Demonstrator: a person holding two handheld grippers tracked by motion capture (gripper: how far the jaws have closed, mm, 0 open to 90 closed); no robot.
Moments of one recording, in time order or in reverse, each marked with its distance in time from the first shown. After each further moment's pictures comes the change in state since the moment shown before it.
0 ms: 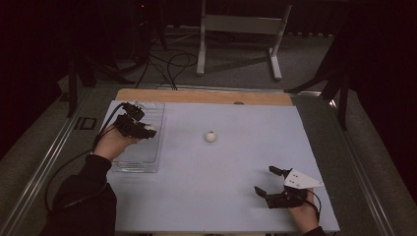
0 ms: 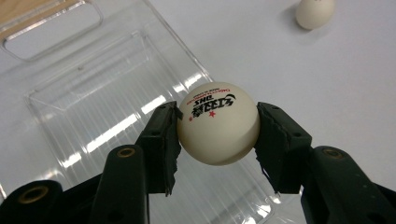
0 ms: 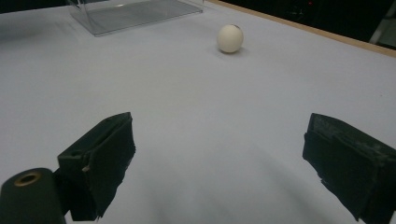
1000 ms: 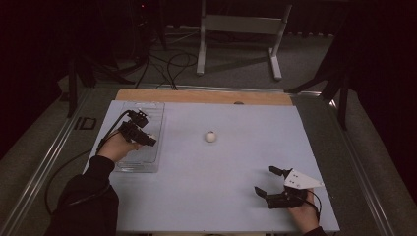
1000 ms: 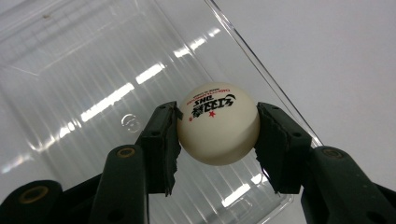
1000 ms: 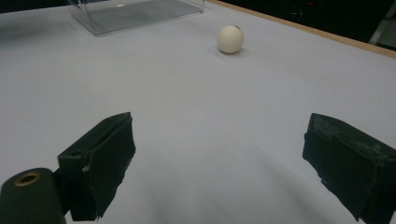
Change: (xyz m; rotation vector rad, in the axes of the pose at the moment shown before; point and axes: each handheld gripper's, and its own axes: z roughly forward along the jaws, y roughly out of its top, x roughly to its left) left arm 0.006 -0.009 0.033 0.141 -0.018 -0.005; right arm 0.000 0.000 -0.001 0.001 -0.001 -0.003
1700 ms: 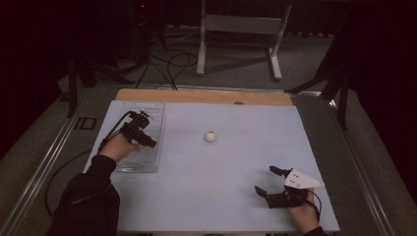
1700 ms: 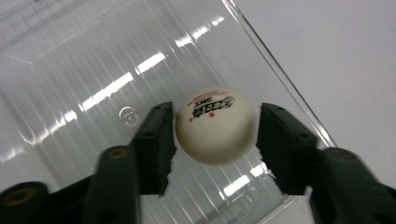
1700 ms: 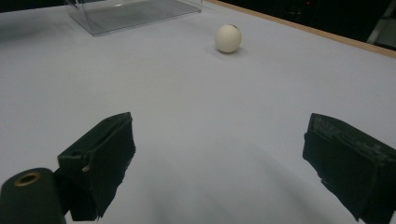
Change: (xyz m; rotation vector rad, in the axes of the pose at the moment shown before) left arm 0.000 0.002 0.006 0.044 0.014 -0.013; right arm -0.001 0.000 0.000 0.002 -0.006 0.003
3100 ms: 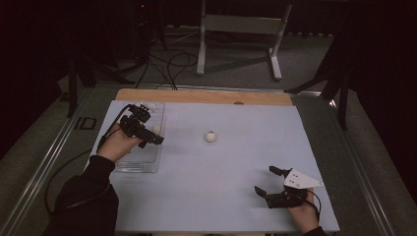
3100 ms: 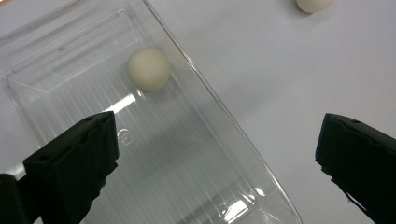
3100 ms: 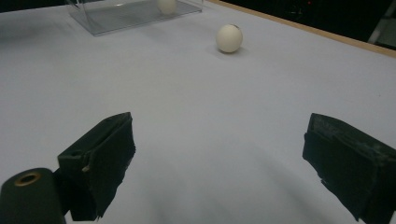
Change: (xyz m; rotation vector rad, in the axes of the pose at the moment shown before) left arm -0.021 0.010 -0.038 -0.105 0.005 -0.006; right arm 0.000 0.000 0.001 -0.001 0.003 -0.002
